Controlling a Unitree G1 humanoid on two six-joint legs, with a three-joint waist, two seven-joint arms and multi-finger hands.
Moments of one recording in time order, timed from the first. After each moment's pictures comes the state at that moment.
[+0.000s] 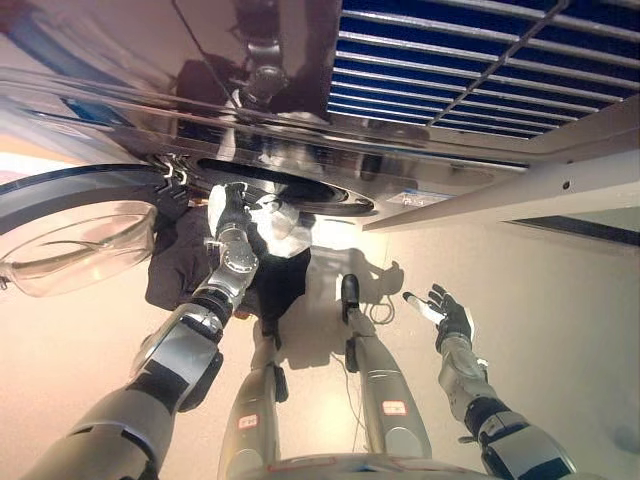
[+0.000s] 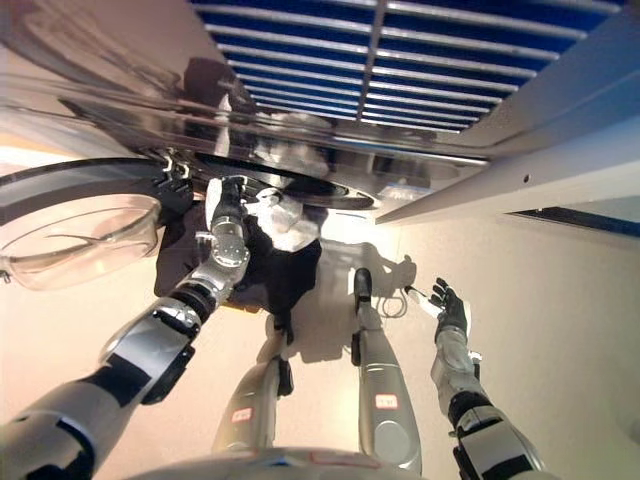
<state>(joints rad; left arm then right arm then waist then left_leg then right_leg) -0.82 0.22 -0.40 1.14 -0.40 -0.22 0.51 -0.30 -0.29 0.29 1.12 0.65 -0.32 -0.25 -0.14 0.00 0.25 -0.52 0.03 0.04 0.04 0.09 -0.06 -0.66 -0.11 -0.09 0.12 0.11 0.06</state>
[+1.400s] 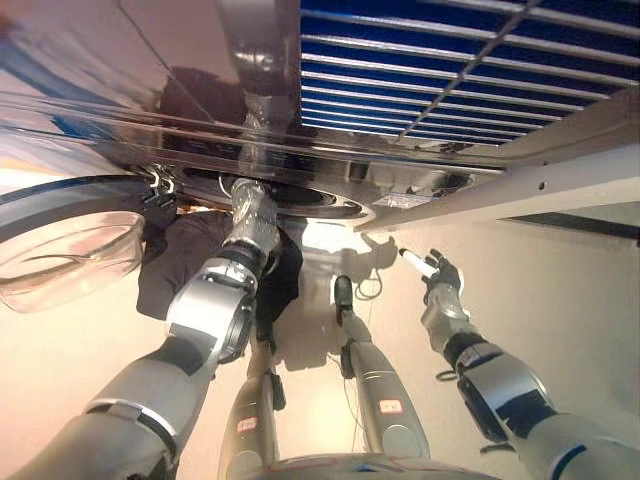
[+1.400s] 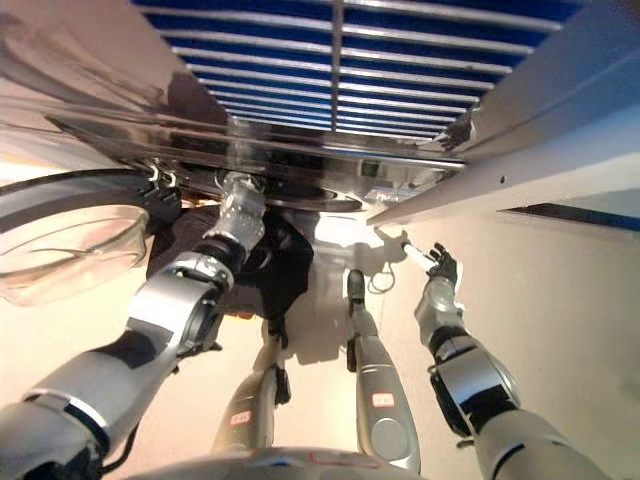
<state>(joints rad) -1.05 0.09 -0.10 1.19 -1.07 -0.33 0.40 -0.61 -0.25 0.32 1.32 0.83 -0.25 -0.32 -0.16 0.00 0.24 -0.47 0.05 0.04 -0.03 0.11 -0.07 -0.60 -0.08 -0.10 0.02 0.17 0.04</state>
